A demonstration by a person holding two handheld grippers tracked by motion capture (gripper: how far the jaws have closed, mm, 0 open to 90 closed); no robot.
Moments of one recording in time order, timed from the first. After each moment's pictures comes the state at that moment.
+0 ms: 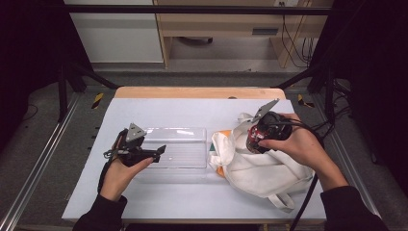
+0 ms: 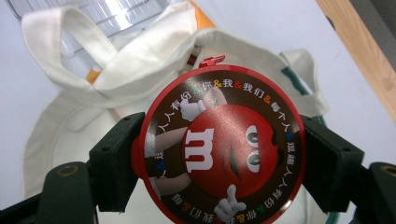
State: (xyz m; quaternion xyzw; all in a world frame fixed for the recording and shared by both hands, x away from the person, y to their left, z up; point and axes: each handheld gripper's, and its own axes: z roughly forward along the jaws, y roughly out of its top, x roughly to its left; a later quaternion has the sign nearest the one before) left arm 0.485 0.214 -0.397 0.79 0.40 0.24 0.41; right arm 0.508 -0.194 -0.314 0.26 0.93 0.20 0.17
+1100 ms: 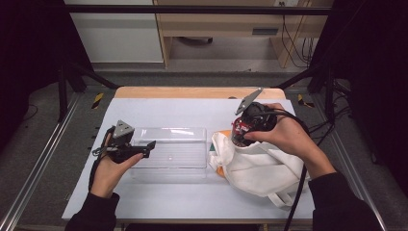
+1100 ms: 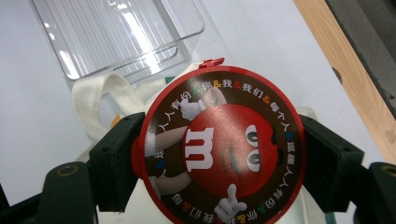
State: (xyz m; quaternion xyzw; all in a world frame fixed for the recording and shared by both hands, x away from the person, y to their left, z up) left arm 0.489 0.243 -0.392 0.77 0.43 0.25 0.41; right arm 0.518 -0.154 -0.292 0.21 0.94 0.22 0.17
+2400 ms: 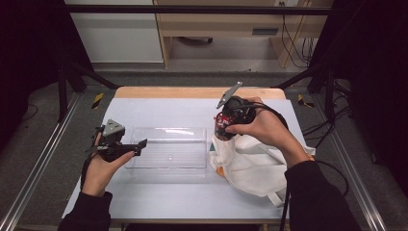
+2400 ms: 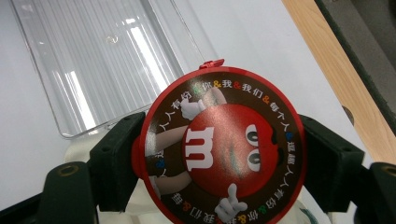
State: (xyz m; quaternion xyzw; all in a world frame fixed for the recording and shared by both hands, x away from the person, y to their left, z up) left arm 0.492 0.265 -0.392 0.76 0.45 0.25 0.40; right arm 0.544 -0.111 -0.298 0.20 0.94 0.24 0.16
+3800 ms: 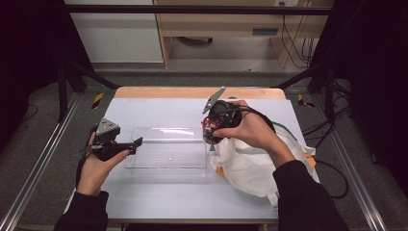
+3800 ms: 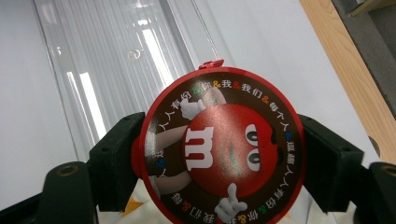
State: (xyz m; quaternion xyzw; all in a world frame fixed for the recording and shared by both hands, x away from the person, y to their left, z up) left arm 0.493 0.279 -0.389 0.74 0.46 0.25 0.41; right arm 0.543 -0.077 -0.309 0.16 0.94 0.25 0.15
